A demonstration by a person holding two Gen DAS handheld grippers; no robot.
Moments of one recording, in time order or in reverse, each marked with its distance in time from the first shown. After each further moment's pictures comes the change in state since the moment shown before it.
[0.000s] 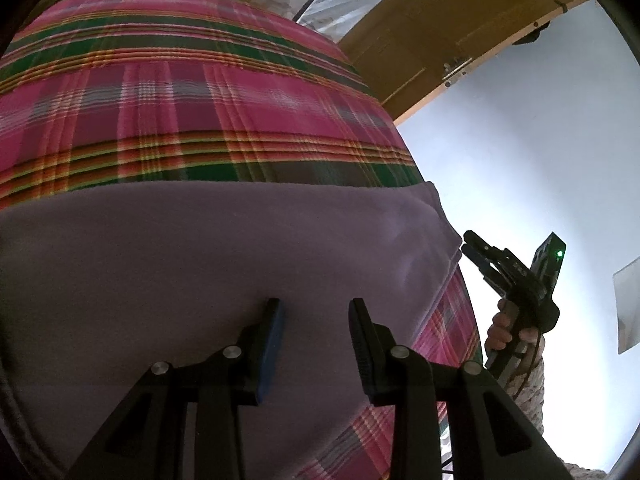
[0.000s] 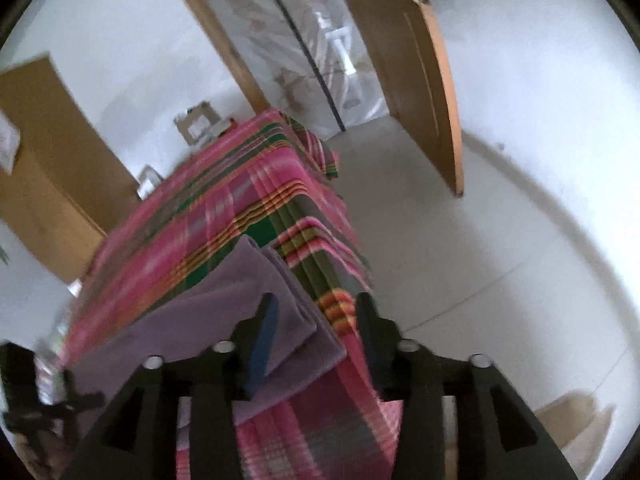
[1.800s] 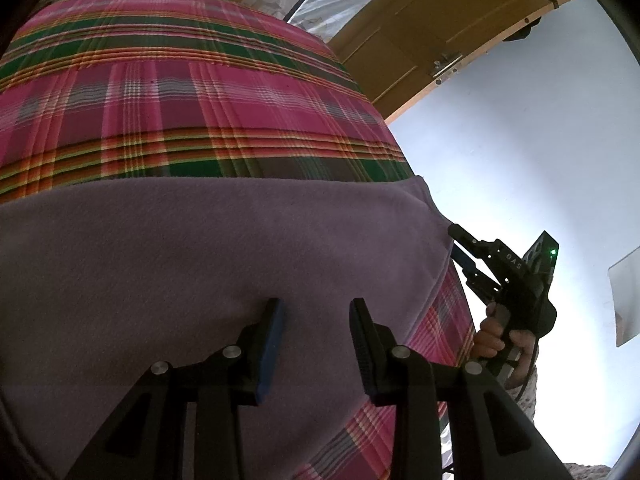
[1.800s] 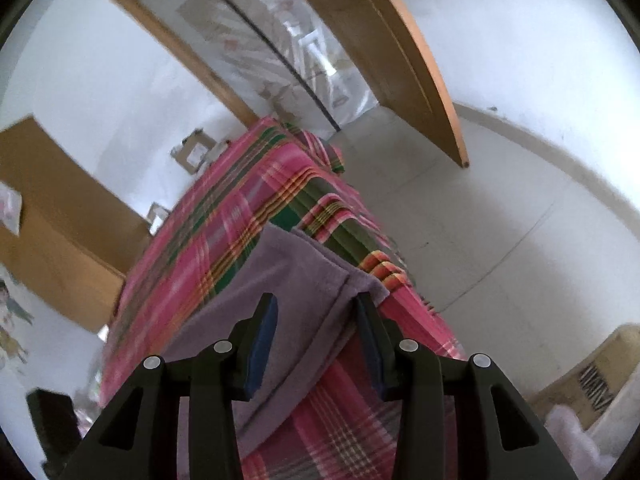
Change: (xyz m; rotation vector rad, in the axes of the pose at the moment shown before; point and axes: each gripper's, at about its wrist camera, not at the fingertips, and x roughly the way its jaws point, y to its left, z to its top) left arm 0.001 -0.006 -0.004 0.020 -0.006 -0.021; right arm 0.011 0.020 -0.019 0.183 -0.035 0.033
